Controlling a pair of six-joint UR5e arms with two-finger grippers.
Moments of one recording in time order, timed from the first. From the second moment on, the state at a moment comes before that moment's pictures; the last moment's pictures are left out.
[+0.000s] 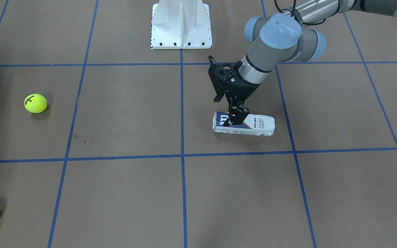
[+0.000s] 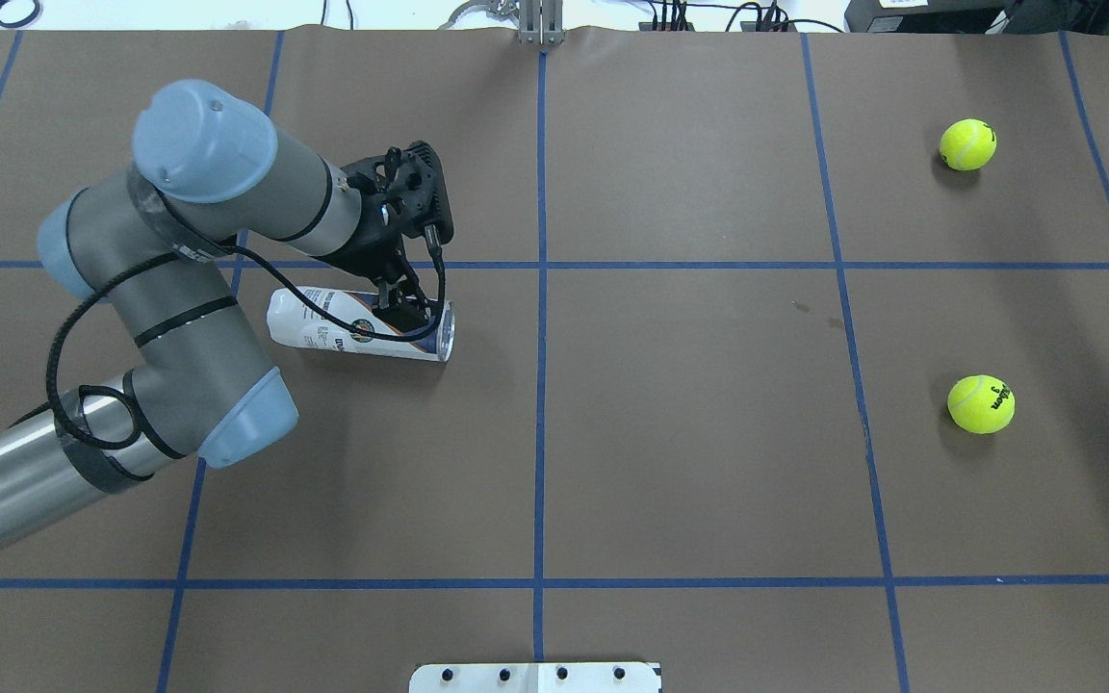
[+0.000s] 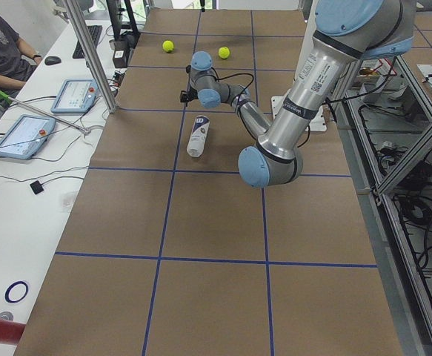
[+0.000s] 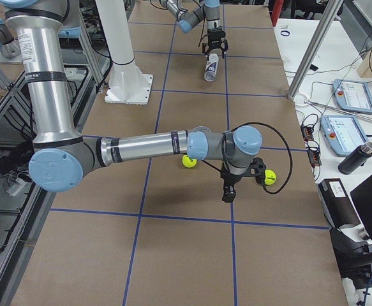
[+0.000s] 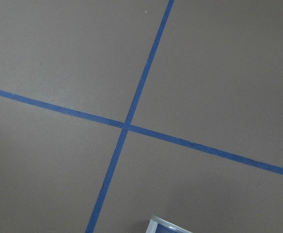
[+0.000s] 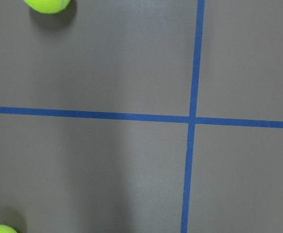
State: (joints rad) left arm -0.68 -2.17 -1.66 -1.95 -2.00 0.18; right arm 1.48 -1.44 1.60 -1.74 2.35 0.02
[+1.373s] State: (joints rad) left arm -0.52 -2.26 -1.63 -1.65 -1.73 0.47; right arm 1.47 -1.45 1.60 -1.74 2.35 0.02
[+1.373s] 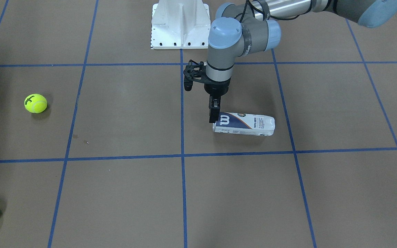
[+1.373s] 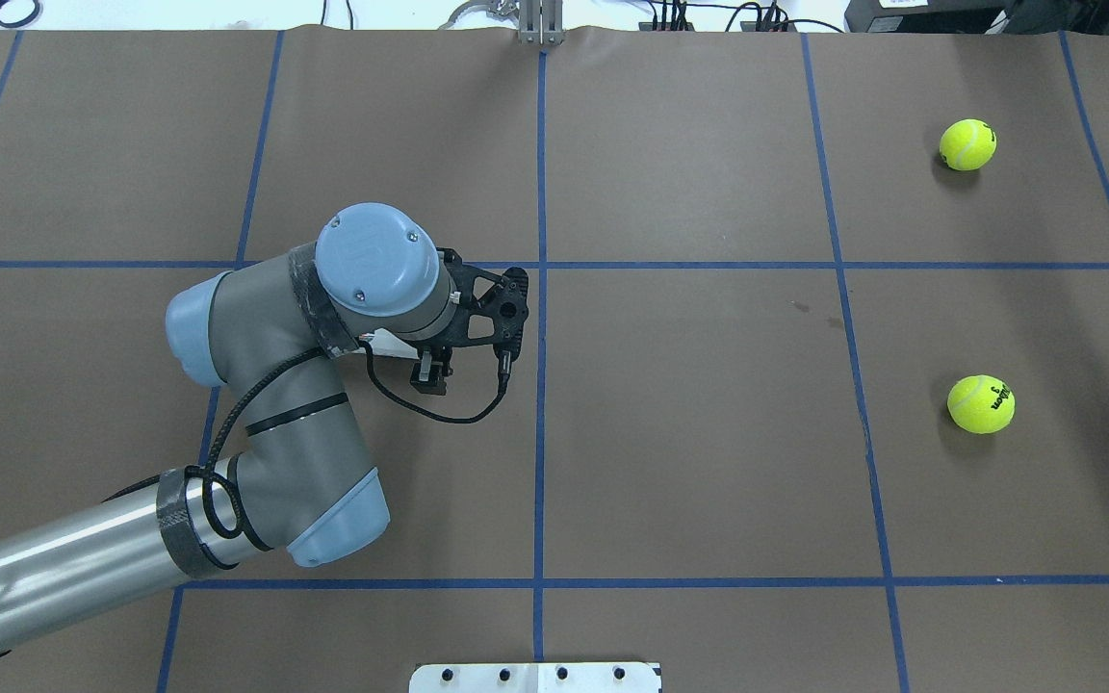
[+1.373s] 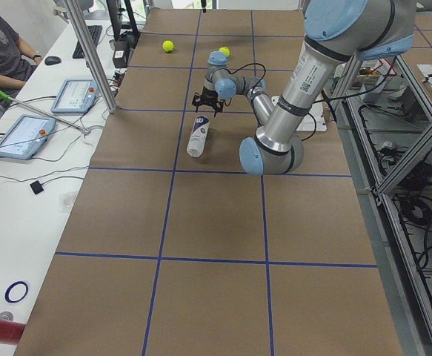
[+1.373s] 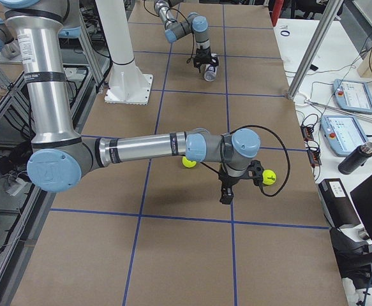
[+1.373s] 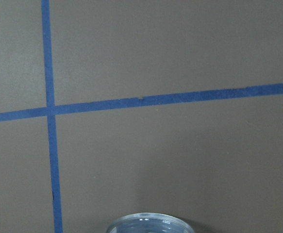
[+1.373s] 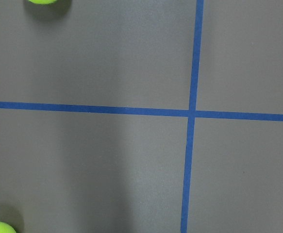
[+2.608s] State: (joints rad) left arm -0.52 -2.27 -1.55 -1.70 -1.71 0.50; right arm 1.47 -1.45 1.60 -1.74 2.35 0.02
